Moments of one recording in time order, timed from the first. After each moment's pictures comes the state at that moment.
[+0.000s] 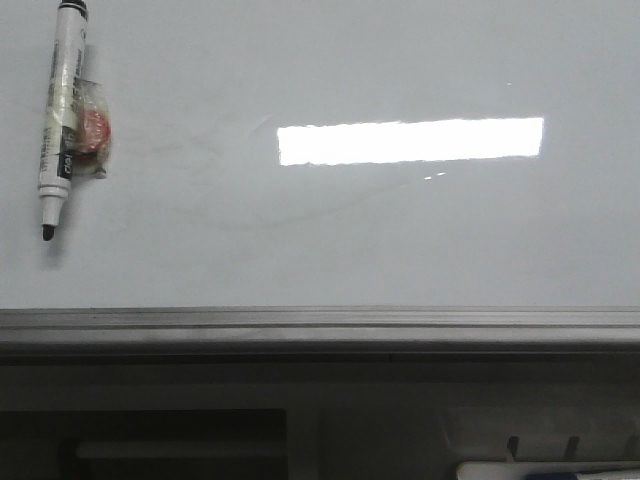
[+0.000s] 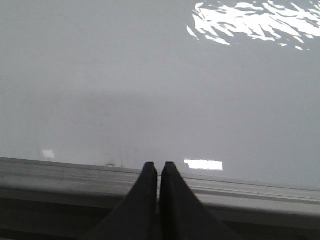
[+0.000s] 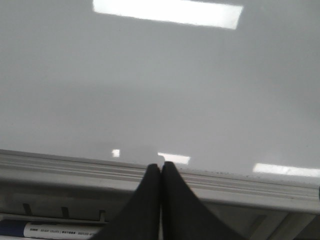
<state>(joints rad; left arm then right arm) 0.04 -0.01 0.00 0.03 0.34 -0.08 -0.06 -0.01 0.01 -0.02 0.33 -0.19</state>
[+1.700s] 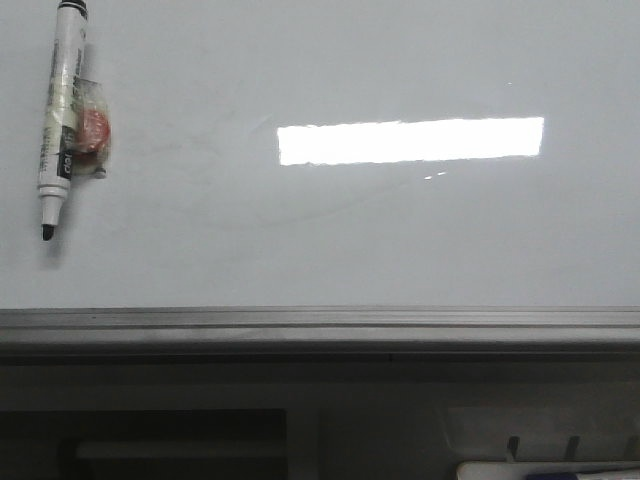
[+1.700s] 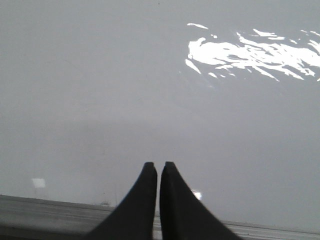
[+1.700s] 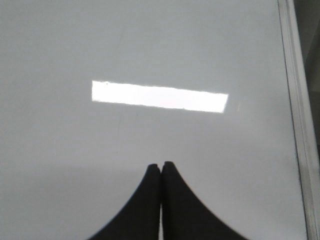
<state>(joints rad) 0.04 -0.01 0.00 0.00 0.22 -0.08 -0.06 -0.01 0.01 -0.01 -0.01 -0.19</state>
